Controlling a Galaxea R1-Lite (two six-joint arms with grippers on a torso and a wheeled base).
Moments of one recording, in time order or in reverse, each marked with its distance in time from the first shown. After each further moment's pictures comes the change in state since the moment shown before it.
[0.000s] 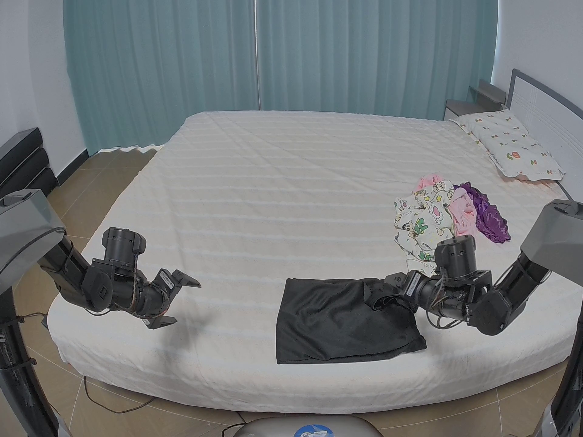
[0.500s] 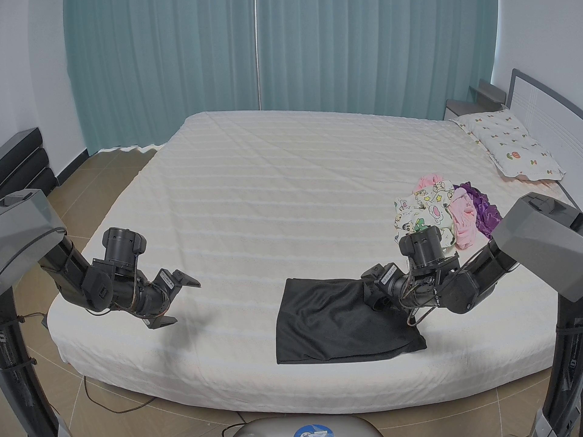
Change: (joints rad) left arm 0.000 0.003 -0.002 0.000 0.000 0.000; right arm 0.029 0.137 -0.296 0.255 0.078 0.248
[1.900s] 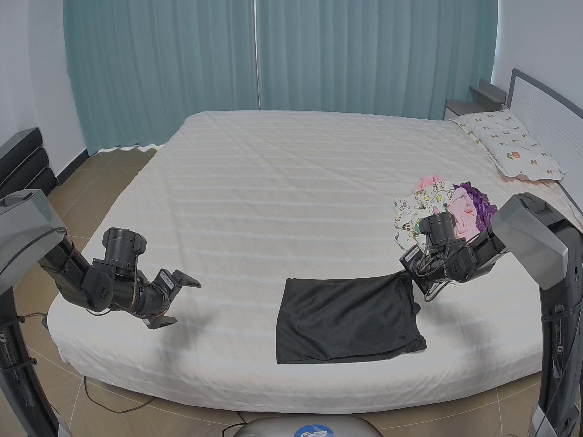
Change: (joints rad) left arm 0.000 0.002 -0.001 0.000 0.000 0.000; right arm -0.208 0.177 -0.293 0.151 -0.001 0.001
